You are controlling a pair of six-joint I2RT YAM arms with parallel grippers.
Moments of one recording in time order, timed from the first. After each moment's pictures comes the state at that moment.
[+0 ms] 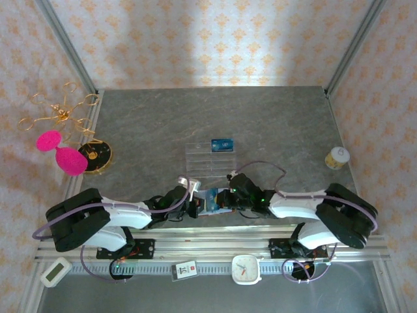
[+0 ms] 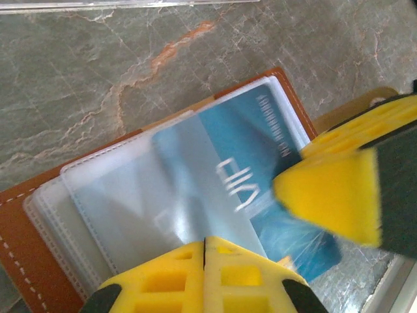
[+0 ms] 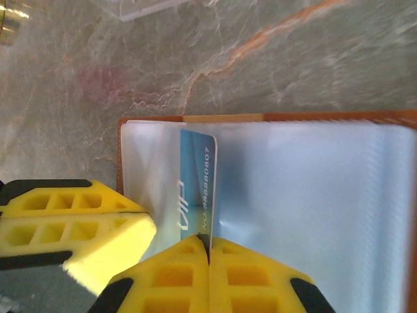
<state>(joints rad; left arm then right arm) -0.94 1.36 0.27 0.42 0.00 -0.73 0.92 1.35 0.42 0.17 -0.15 0.96</state>
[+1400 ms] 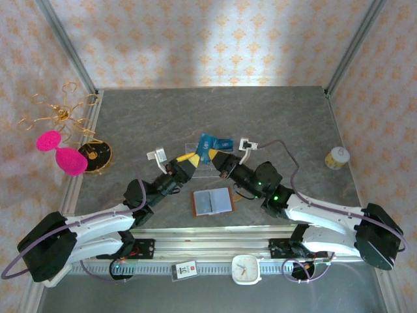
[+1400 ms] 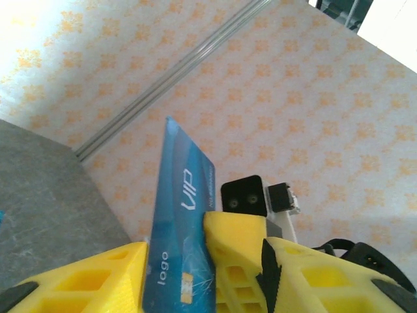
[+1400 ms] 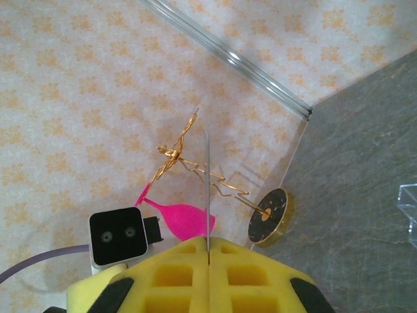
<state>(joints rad) -0.76 1.04 0.25 1.13 0.05 -0.94 0.95 1.10 0.53 0.68 0.06 0.96</state>
